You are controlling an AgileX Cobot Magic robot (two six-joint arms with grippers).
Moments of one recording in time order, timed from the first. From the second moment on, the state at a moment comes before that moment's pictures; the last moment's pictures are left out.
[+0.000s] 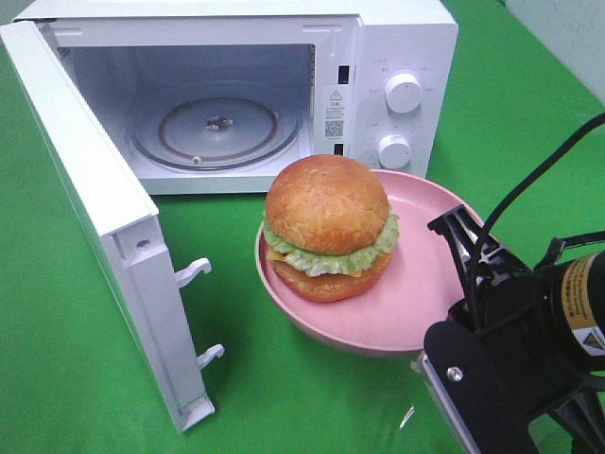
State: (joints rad) left arm 0.05 -0.01 -0.52 -0.15 1.08 0.08; right arm 0.85 1.22 -0.49 -0.47 0.37 -0.95
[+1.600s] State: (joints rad) left arm 0.05 -0.01 -0.52 -0.15 1.08 0.08; right arm 0.59 1.22 -0.50 0.00 0.27 -1.54
